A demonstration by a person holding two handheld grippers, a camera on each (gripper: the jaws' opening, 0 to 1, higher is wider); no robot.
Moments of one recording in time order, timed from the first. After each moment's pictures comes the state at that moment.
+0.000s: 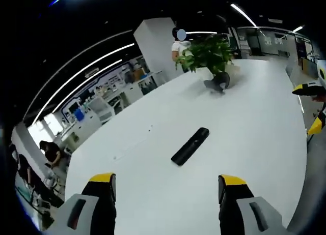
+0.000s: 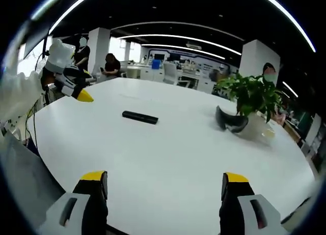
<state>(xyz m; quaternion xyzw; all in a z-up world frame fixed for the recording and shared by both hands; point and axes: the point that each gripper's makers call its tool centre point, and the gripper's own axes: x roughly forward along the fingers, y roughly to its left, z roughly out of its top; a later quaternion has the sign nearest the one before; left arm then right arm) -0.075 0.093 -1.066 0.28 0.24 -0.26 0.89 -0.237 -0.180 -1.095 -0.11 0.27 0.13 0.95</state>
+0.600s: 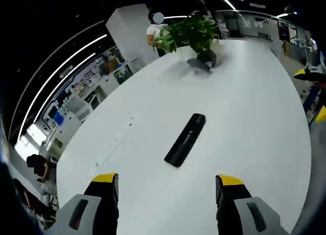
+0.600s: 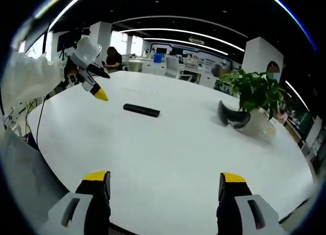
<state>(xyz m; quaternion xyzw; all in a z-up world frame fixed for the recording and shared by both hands) -0.024 0.074 -1.105 0.32 0.30 -0.33 0.84 -0.239 -0.178 -1.104 -0.12 0.29 0.13 0.94</state>
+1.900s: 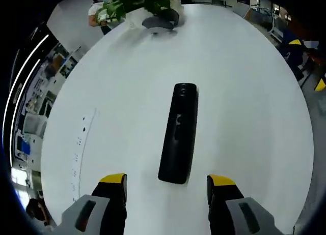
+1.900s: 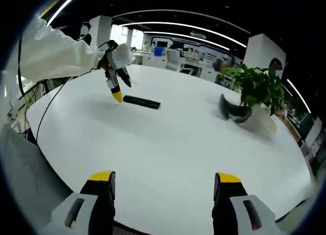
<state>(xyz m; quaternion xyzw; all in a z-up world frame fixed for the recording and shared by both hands) 0.024 0.040 -1.185 0.43 0.41 -0.46 0.66 -0.241 -0.182 -1.117 -0.13 0.32 0.13 0.93</state>
